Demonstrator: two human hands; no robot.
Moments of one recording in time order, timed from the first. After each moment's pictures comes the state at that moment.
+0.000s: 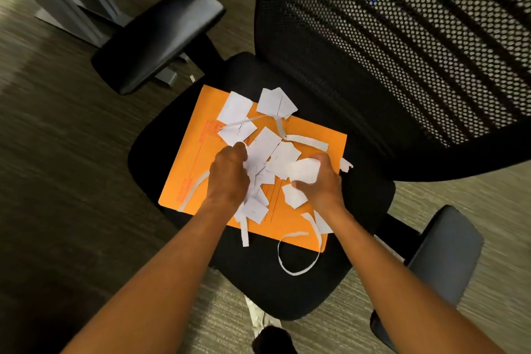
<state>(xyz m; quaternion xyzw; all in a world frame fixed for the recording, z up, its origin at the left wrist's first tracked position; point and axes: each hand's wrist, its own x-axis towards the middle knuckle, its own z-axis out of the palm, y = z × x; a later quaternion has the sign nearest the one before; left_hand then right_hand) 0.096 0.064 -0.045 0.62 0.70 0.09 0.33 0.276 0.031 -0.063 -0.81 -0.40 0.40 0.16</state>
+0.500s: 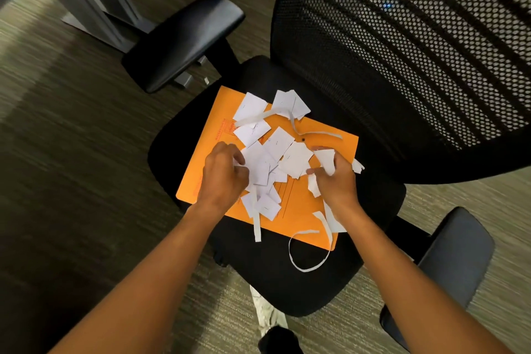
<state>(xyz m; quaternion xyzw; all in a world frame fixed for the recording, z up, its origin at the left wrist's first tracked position) 0.058 0.053 -0.027 0.62 0.69 0.18 0.33 0.263 0.030 -0.030 -0.76 -0.34 0.45 0.34</state>
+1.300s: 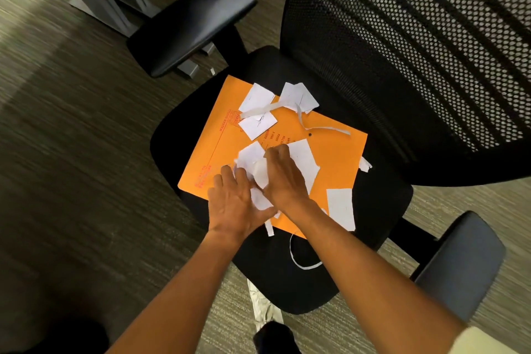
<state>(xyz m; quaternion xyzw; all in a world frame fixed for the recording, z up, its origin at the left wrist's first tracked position) 0.070 -0.005 -0.063 0.70 0.69 -0.04 0.18 0.183 0.039 -0.064 -0.67 -0.70 0.26 -0.03</state>
